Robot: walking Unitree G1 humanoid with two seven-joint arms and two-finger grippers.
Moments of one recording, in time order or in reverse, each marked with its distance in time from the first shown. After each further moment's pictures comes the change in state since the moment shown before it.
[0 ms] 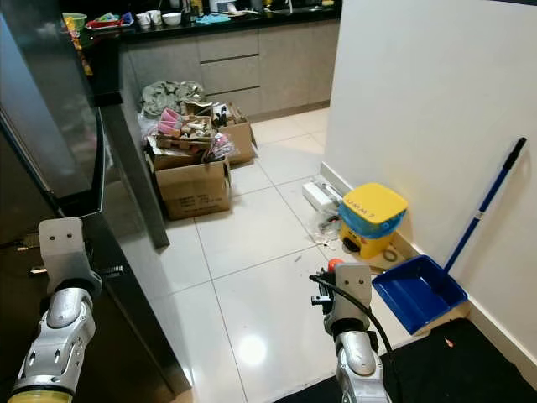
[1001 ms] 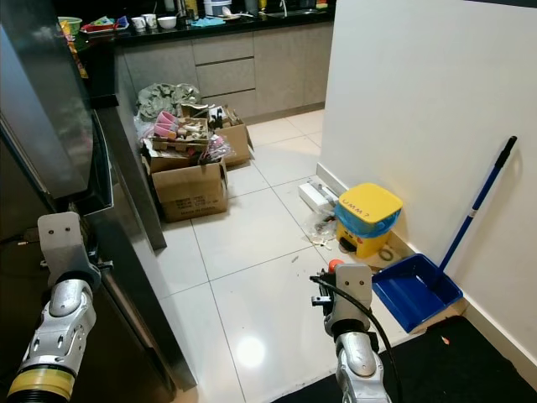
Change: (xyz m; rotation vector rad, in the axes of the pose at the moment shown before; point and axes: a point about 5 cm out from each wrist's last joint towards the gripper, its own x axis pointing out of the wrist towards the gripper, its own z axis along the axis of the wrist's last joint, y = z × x) left arm 0.017 -0.008 0.002 -0.048 -0.013 -0.022; right arm -0.001 0.000 -0.001 0.000 0.001 -0.003
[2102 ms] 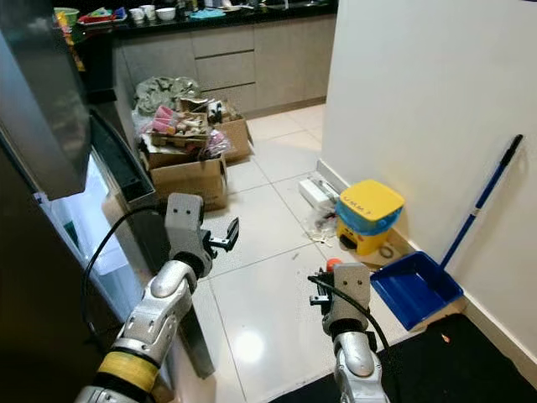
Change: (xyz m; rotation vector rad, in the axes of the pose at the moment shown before) left arm -0.055 -0.149 0.044 -0.115 -0.067 -0.761; right arm -0.002 0.000 0.002 0.002 -0.011 -0.001
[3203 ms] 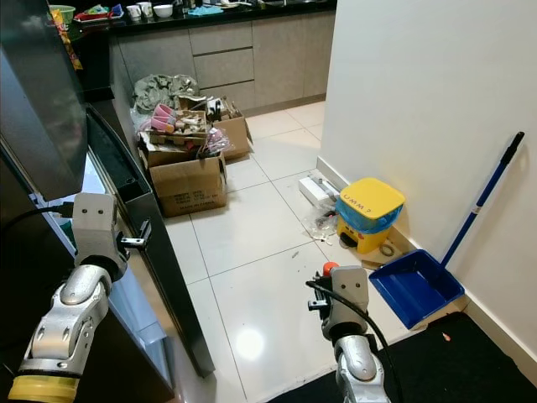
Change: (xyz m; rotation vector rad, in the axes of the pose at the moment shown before) left arm -0.052 0.107 0.003 0.175 0.087 0.517; right arm -0.003 0.005 -0.001 -0.011 0.014 0.075
